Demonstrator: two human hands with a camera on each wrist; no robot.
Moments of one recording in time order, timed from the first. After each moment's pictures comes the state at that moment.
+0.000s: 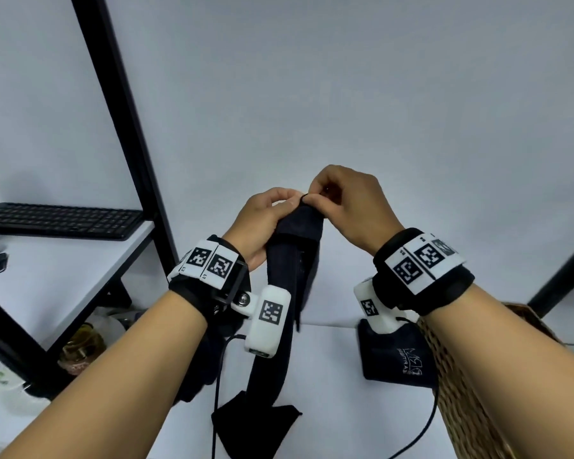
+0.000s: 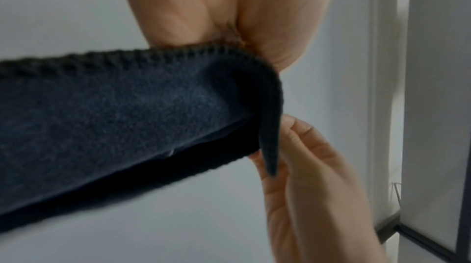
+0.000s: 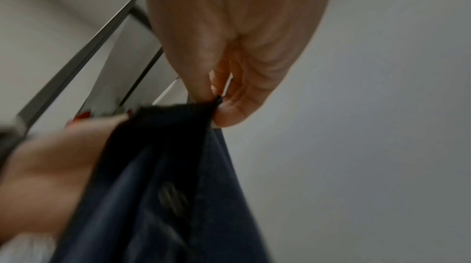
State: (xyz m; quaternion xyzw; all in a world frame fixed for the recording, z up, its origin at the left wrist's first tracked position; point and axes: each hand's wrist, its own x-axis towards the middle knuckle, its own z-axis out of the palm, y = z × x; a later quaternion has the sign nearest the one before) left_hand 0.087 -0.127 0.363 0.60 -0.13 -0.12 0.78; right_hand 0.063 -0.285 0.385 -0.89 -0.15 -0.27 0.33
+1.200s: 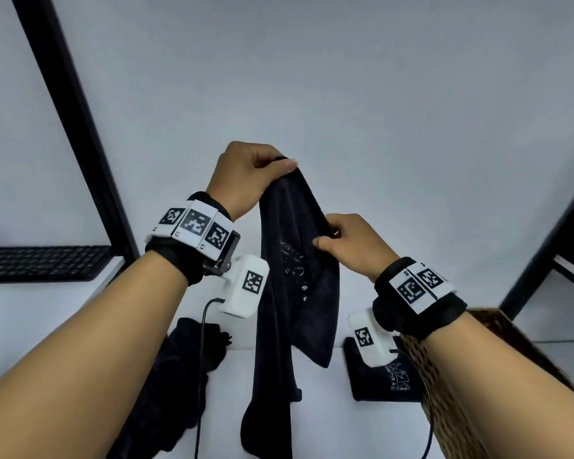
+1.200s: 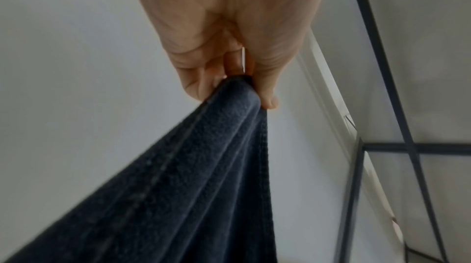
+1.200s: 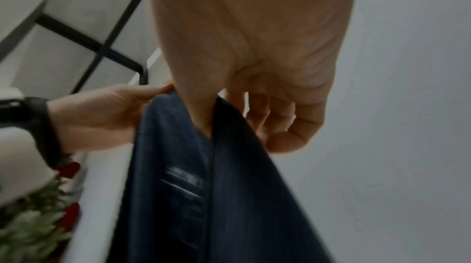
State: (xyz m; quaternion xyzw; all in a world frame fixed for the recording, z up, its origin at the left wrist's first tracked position) left_hand 0.136 -0.143 0.440 0.76 -0.31 0.13 0.56; right_hand 0.070 -0.326 0.369 -0.91 0.00 -0.13 0.40
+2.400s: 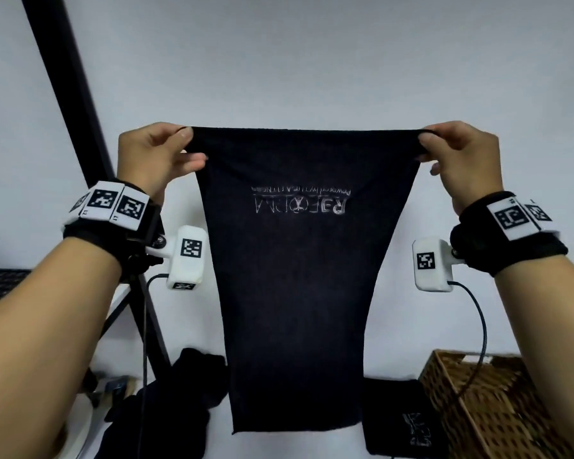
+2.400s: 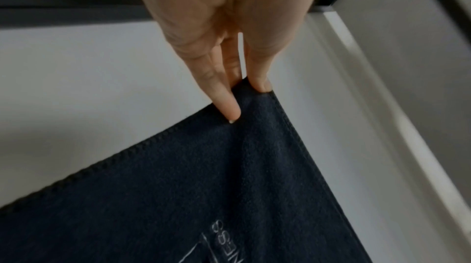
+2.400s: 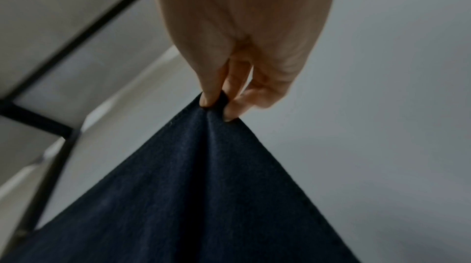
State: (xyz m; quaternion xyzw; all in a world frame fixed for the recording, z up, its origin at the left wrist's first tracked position) left_hand 0.216 -0.055 0.482 0.64 -0.14 0.21 0.73; right_hand 0.130 -0.424 0.488 -0.74 0.00 -0.43 0.51
